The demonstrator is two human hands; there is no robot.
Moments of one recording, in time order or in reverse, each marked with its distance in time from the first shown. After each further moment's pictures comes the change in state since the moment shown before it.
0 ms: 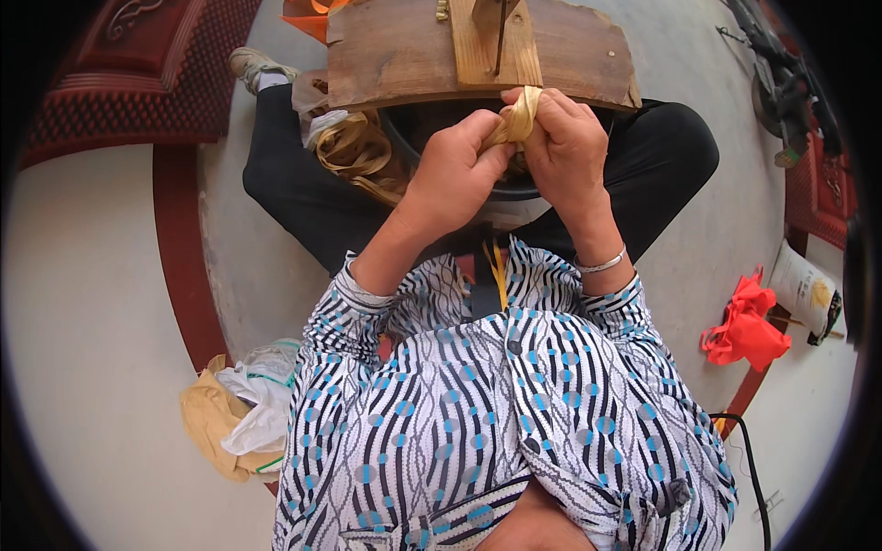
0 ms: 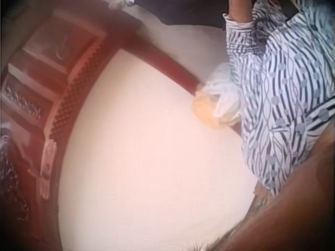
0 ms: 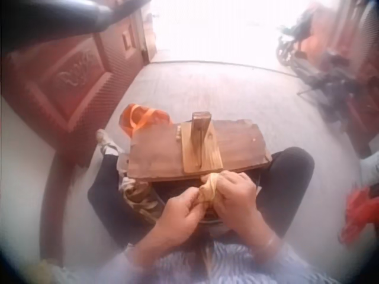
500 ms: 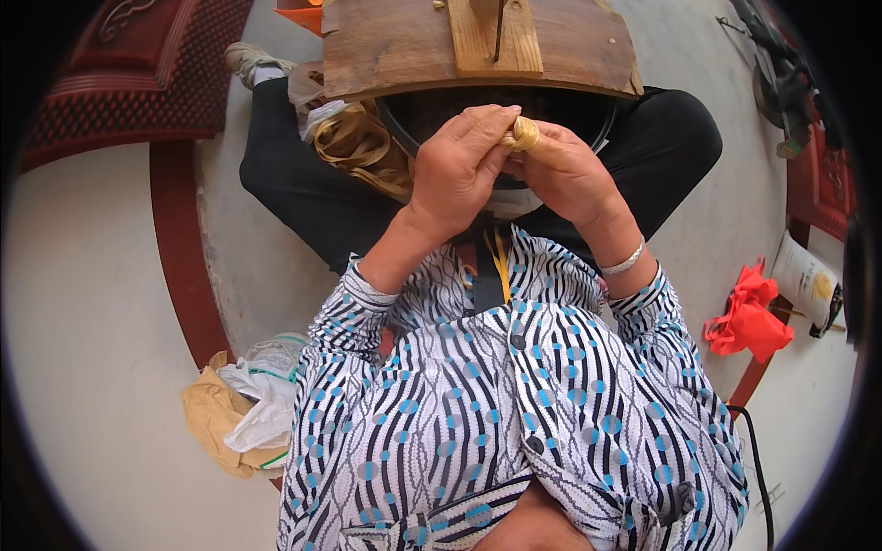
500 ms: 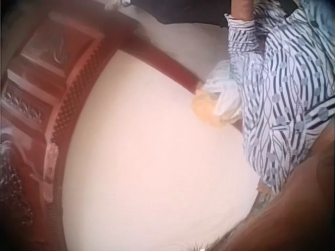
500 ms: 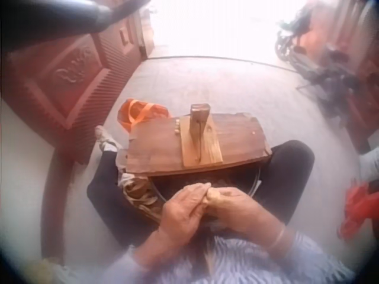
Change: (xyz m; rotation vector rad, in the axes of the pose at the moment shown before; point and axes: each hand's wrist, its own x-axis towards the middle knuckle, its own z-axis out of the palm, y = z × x) left_hand -0.008 -0.016 0.006 0.298 0.181 0.466; right_hand -0.029 0.006 -0.004 1.587 -0.432 0.847
